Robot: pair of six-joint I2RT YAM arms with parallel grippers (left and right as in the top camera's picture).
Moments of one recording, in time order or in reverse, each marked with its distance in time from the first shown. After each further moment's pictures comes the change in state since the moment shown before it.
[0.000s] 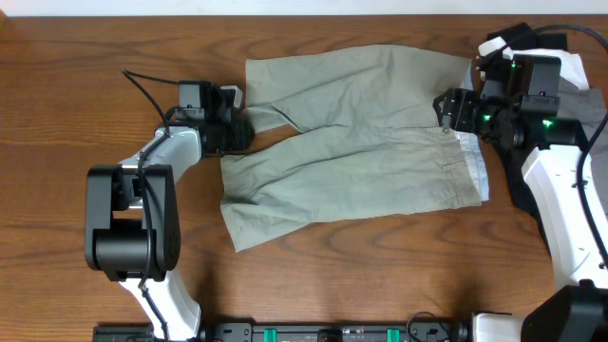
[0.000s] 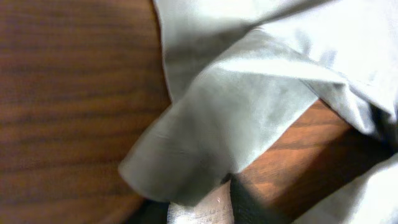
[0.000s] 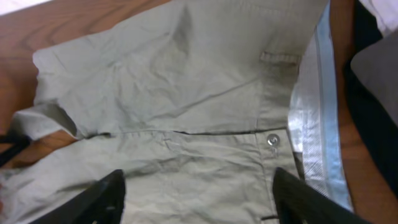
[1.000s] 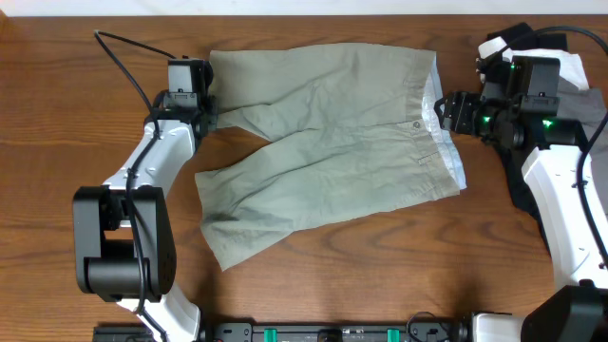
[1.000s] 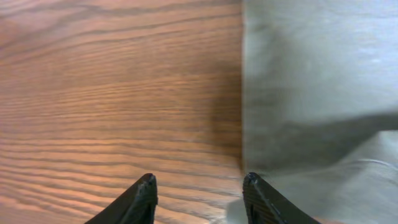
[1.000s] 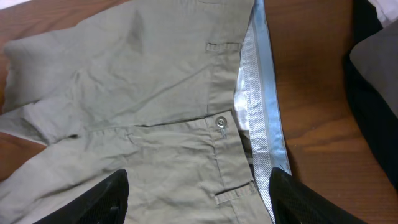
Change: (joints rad) left arm -0.006 -0.111 0.073 -0.023 -0.665 0.186; right arm 0.000 0.000 0.000 -0.021 0.005 0.002
